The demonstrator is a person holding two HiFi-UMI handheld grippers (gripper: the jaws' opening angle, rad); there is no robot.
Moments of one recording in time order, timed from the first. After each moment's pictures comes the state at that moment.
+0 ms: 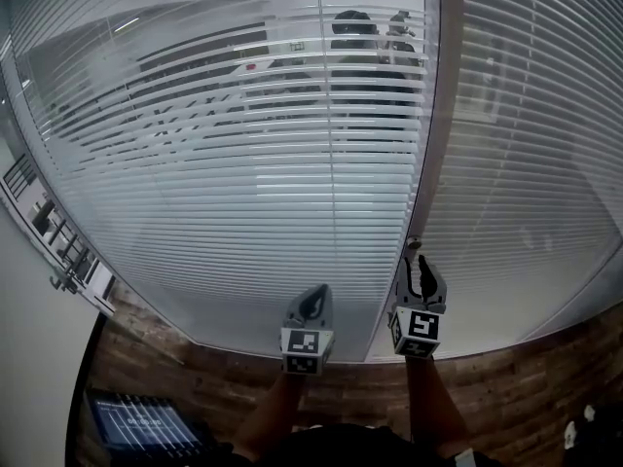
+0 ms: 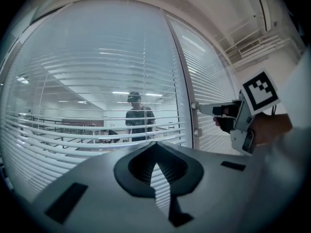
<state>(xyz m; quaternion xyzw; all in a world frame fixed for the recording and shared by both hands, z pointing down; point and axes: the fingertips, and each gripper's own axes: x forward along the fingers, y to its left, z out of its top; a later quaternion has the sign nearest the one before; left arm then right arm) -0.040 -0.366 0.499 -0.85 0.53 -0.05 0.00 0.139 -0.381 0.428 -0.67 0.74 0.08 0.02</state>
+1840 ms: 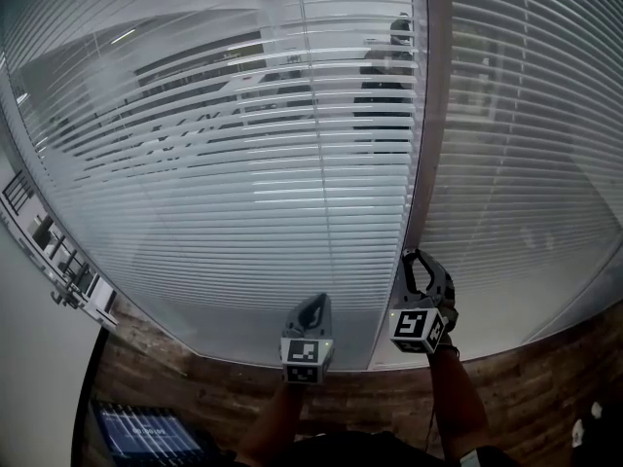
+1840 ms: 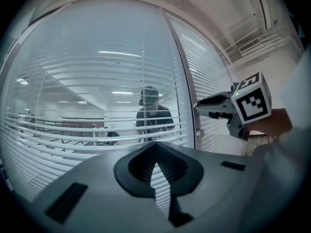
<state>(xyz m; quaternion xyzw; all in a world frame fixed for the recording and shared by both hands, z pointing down) -0.036 -0.378 0.500 -0.85 0.53 -0.05 0.01 0.138 -0.408 0.416 -0.63 0.70 0.26 -0.20</state>
